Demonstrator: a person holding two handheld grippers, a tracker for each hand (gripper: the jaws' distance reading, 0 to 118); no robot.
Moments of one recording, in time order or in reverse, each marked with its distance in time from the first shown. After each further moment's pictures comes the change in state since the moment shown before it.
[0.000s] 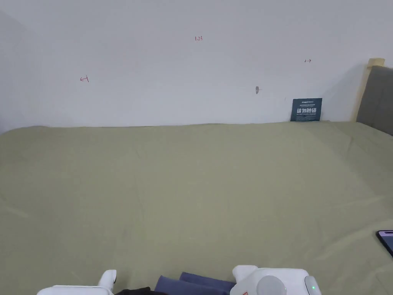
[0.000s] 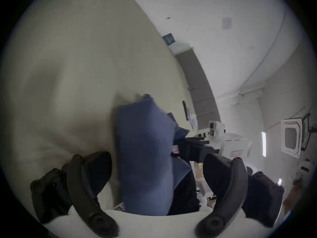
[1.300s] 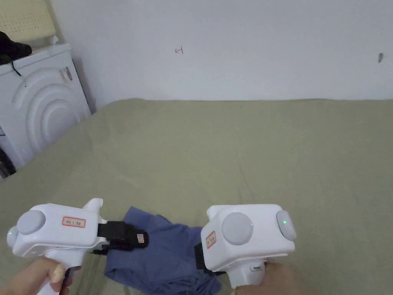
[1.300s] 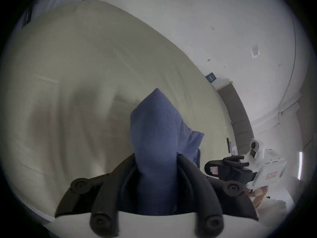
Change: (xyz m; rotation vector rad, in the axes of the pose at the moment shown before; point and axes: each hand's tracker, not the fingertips) left arm -0.067 0.094 0.280 0.242 0.485 0.047; right arm -0.283 0.108 -0.076 0.018 0.130 0.273
